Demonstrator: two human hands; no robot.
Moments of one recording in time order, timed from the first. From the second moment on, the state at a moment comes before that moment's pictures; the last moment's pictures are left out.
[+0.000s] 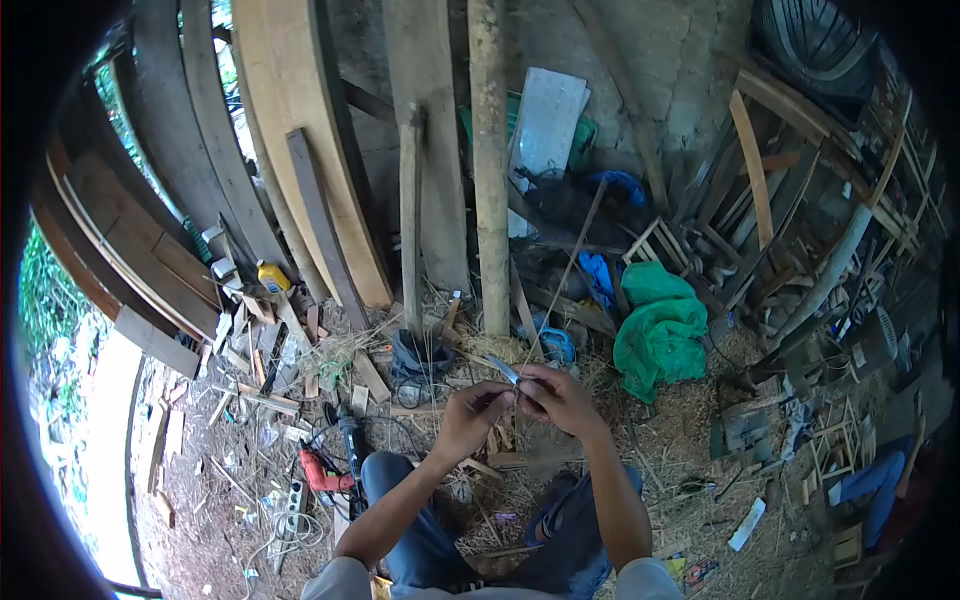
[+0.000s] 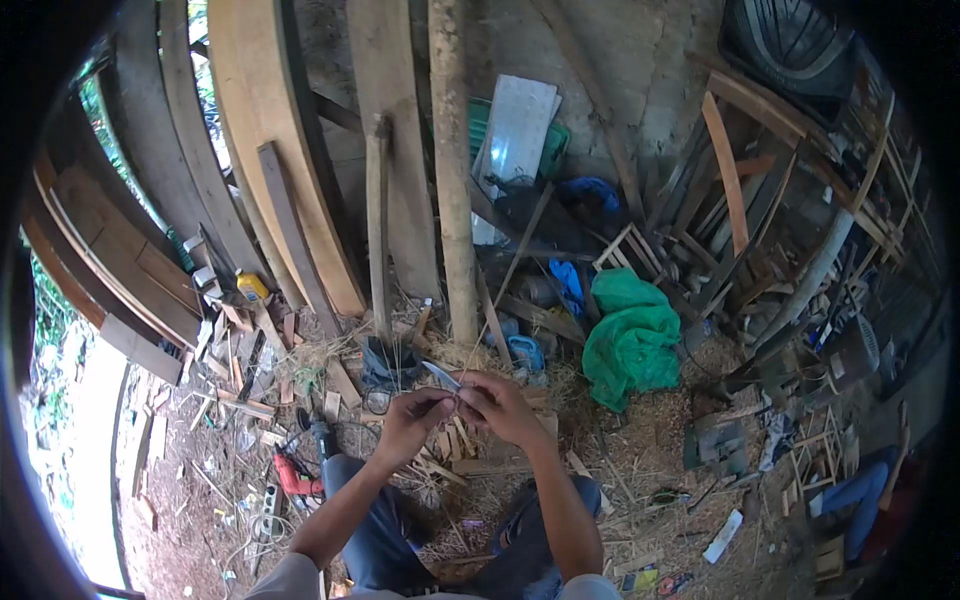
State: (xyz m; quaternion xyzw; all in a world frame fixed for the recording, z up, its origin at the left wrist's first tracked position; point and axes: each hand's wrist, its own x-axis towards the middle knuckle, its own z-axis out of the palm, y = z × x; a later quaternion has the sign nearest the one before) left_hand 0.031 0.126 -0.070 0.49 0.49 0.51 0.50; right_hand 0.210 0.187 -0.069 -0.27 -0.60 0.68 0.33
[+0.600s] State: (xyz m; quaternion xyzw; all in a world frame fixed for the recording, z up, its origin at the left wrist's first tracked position) left_hand 0.000 0.160 -0.141 0.52 0.53 0.40 0.53; right_hand 0.212 0.245 -0.146 -0.45 -0.39 0.68 0.42
